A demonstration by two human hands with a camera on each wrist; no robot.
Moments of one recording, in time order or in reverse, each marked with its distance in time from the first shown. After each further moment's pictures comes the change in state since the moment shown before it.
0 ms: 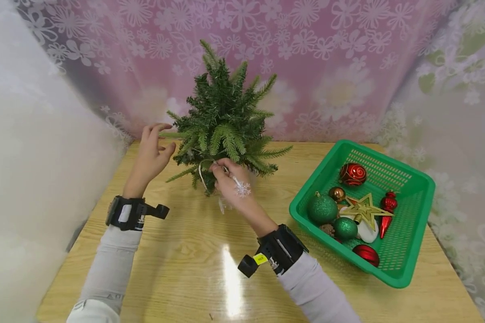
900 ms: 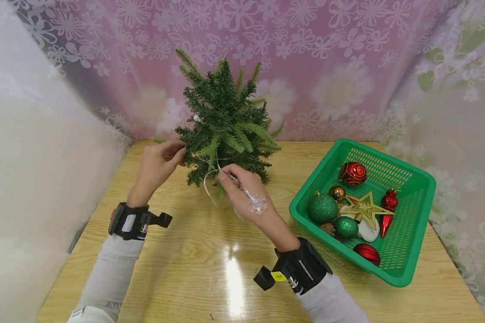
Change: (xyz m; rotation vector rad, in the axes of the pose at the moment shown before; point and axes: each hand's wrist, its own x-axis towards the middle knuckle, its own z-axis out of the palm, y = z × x) left_hand -0.017 0.018 0.014 -0.034 0.019 0.188; right_hand -0.036 -0.010 -0.031 -0.191 -0.077 -0.181
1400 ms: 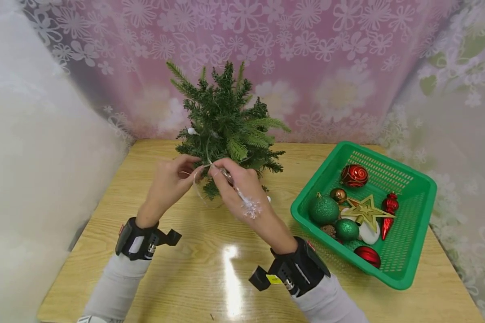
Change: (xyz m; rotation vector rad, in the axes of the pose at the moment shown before) left_hand -0.027 0.037 0.016 -0.062 -0.041 0.010; right_hand -0.002 -0.030 0.004 -0.107 0.064 -0.153
